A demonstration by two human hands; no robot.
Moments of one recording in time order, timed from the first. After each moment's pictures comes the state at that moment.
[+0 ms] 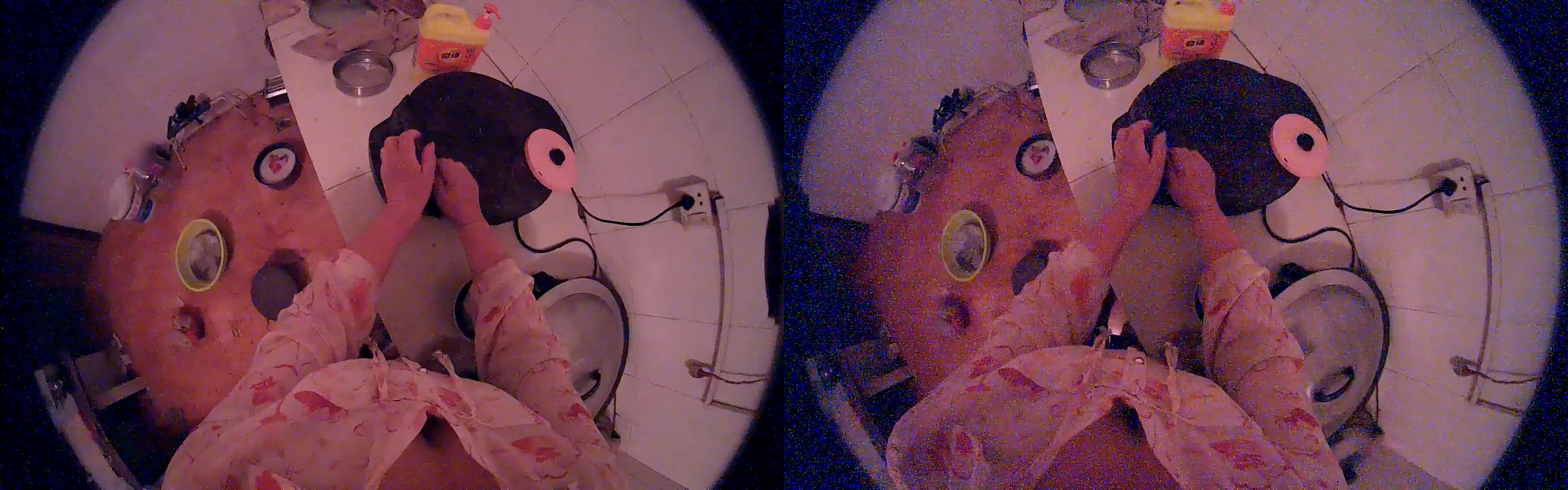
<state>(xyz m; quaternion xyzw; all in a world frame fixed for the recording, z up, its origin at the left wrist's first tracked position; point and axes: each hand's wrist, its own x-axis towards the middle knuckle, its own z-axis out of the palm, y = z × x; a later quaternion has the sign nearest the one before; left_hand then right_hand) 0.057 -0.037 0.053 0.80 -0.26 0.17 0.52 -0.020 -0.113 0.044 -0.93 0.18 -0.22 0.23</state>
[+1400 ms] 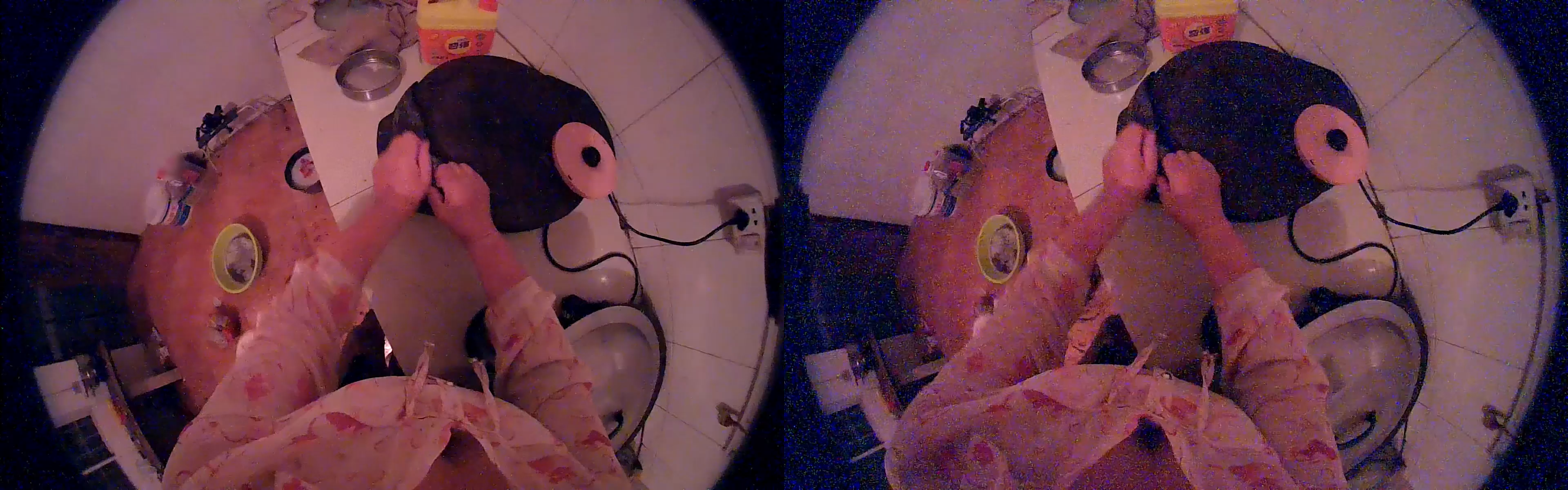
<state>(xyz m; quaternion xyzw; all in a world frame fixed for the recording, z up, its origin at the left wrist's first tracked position) 0.076 -0.039 0.039 0.83 -0.38 0.20 0.36 -0.018 -0.116 0.029 -0.93 0.06 -0.31 0.21</state>
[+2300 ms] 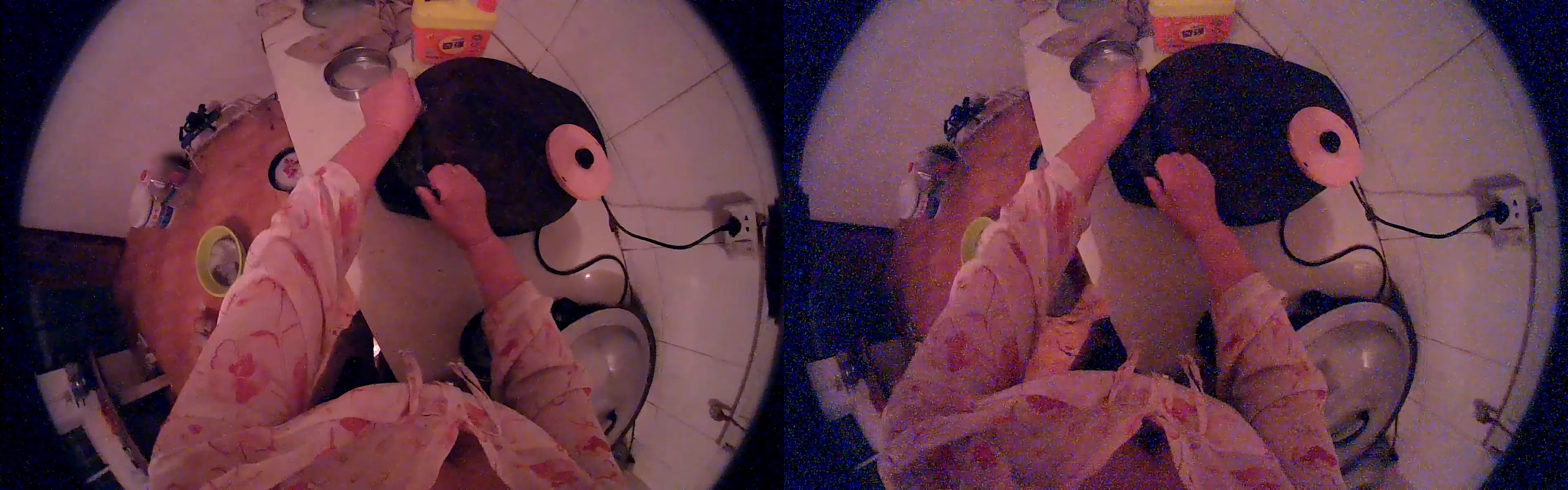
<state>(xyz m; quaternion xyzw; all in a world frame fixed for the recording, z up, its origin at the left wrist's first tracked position) 0.161 -0.100 0.068 0.89 -0.34 0.18 0.24 -0.013 -0.121 0.032 -0.93 0.09 -0.30 0.18</state>
